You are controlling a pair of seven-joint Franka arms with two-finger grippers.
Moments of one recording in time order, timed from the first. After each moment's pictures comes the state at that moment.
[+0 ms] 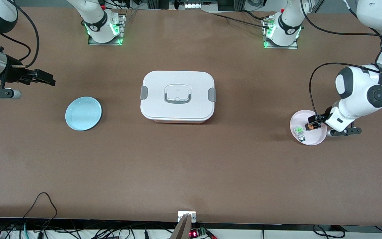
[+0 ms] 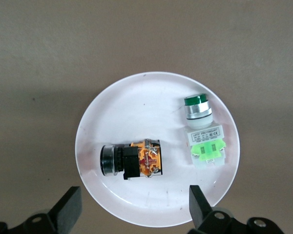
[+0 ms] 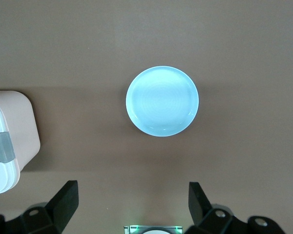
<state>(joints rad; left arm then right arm) 0.13 0.34 0.01 -2.12 0.04 2.39 -0.02 -0.02 0.02 0.01 -1.75 0.04 1.59 0.03</state>
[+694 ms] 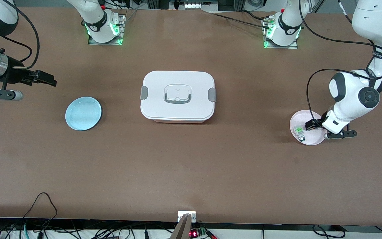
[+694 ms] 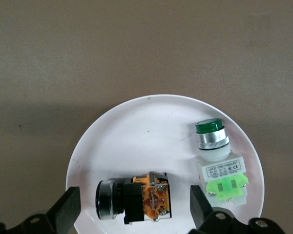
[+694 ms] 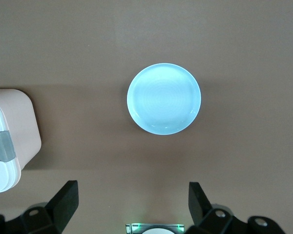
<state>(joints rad) 0.14 0.43 0.01 -2.13 0.04 2.58 0.01 -0.02 0.03 0.01 -1.75 0.05 1.59 0.03</state>
